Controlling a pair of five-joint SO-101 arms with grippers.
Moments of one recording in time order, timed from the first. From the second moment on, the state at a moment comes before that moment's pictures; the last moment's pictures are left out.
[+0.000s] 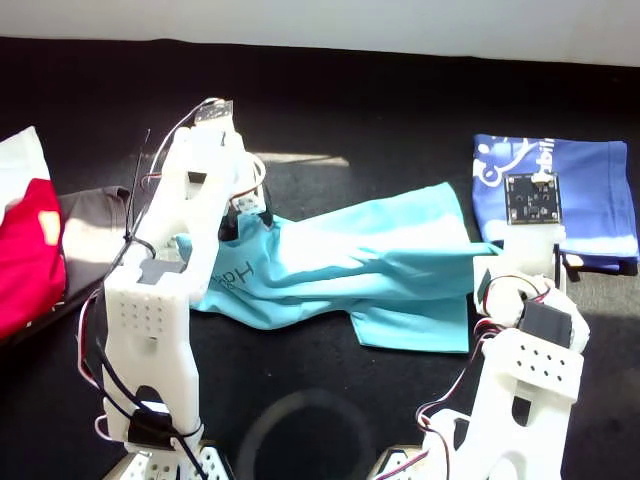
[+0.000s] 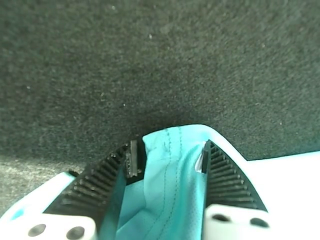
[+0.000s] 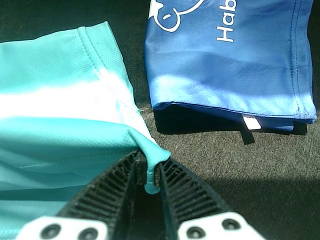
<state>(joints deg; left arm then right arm) 0.7 40.3 -21.1 72.4 17.7 13.6 -48.9 55.4 48.2 22.5</state>
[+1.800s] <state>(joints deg) 0.3 31.3 -57.6 98.2 0.7 13.1 -22.5 5.9 59.6 22.5</state>
